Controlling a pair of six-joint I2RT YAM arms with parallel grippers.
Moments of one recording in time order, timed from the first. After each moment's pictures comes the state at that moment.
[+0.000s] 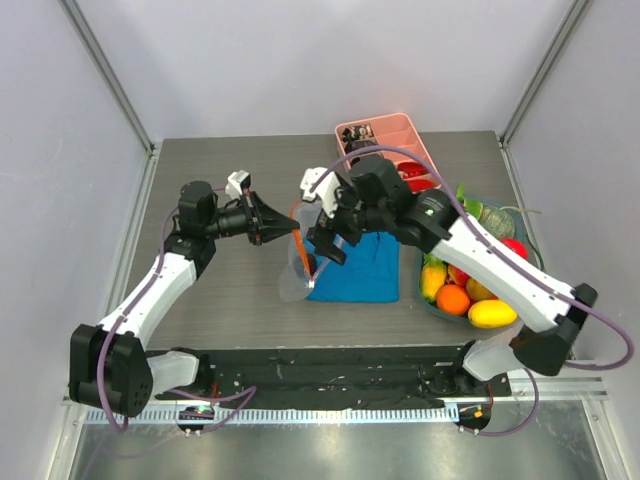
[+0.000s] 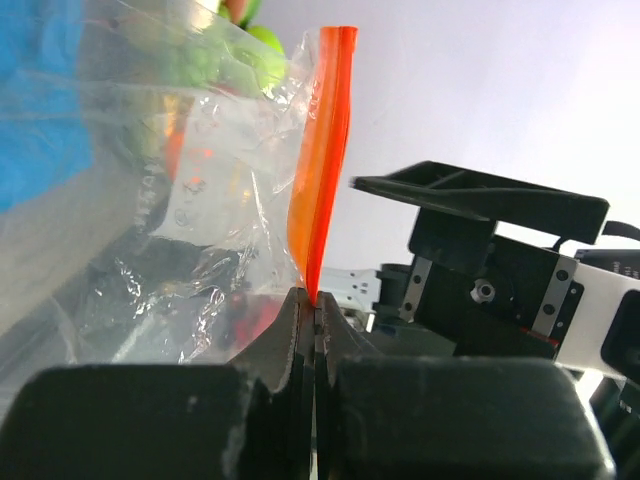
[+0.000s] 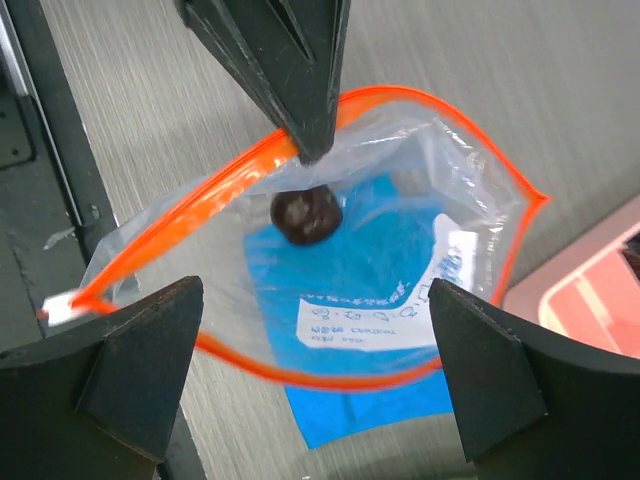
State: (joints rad) left arm -0.24 1.21 0.83 0.13 0.98 -1.38; right arm 0.86 1.44 1.60 -0.79 -0.22 -0.34
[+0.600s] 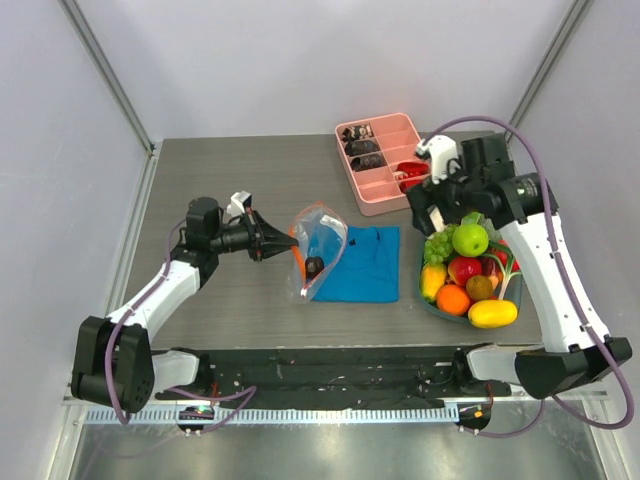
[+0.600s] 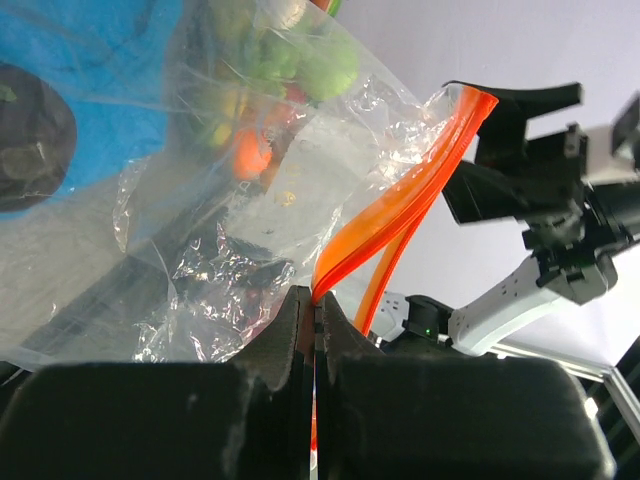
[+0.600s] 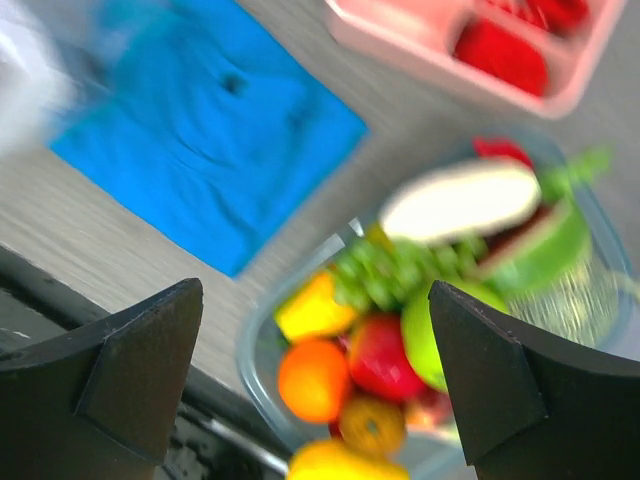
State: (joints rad) left arm -0.22 1.23 0.69 0.16 0.96 -1.35; right arm 0.31 1.29 1.60 -1.11 -0.18 -0.30
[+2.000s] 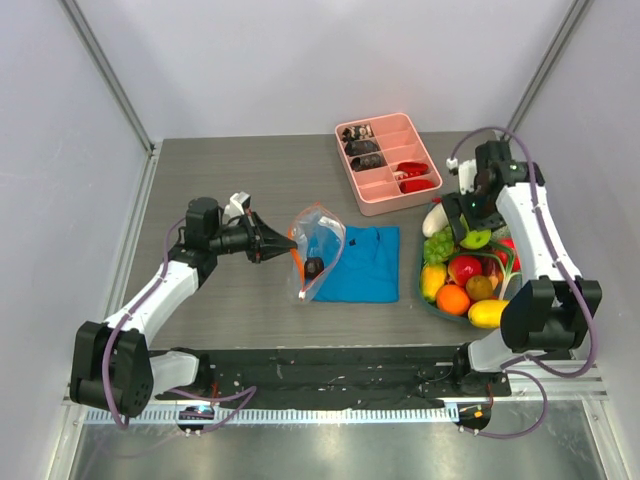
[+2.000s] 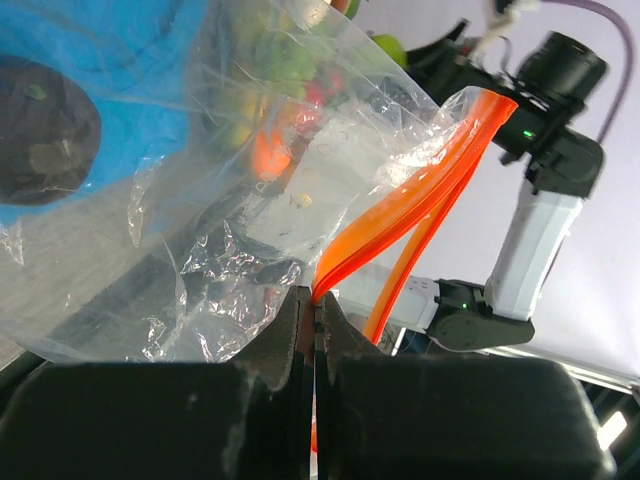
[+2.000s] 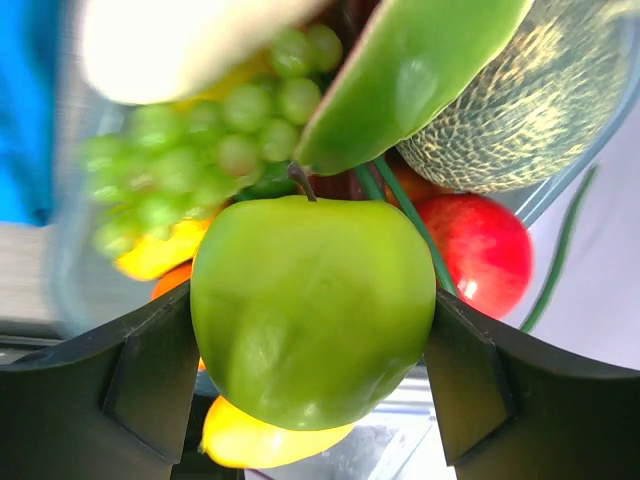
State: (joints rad) left arm -0.22 1.21 0.70 0.06 0.94 -1.27; right arm -0.03 1.51 1.43 -1.16 0.07 -0.32
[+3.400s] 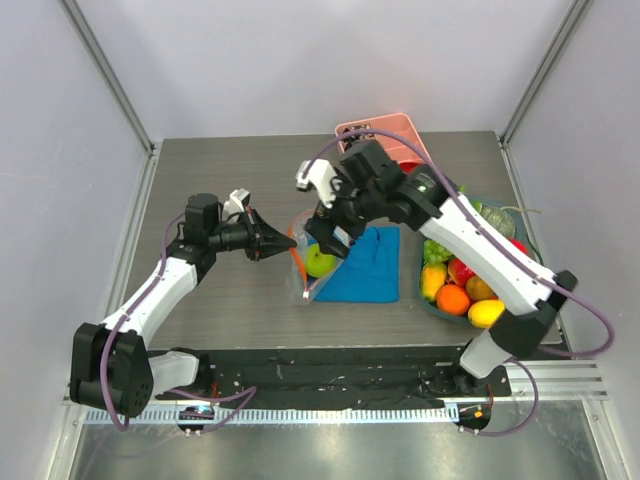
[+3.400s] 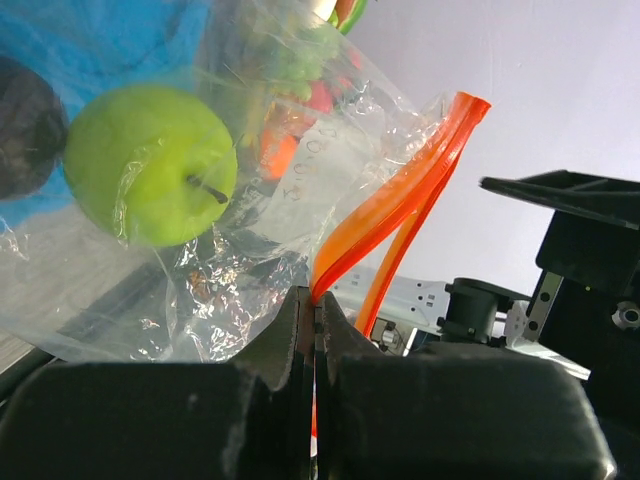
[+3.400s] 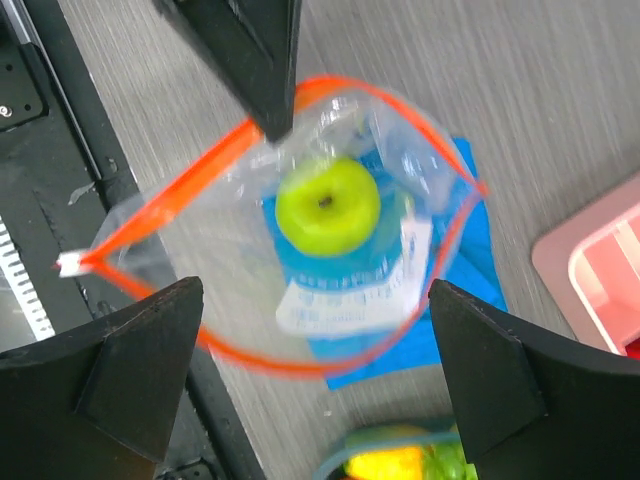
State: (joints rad) left arm -0.22 1.21 0.76 -0.04 0.93 -1.21; right arm 0.84 1.63 1.89 -1.09 -0.21 -0.31
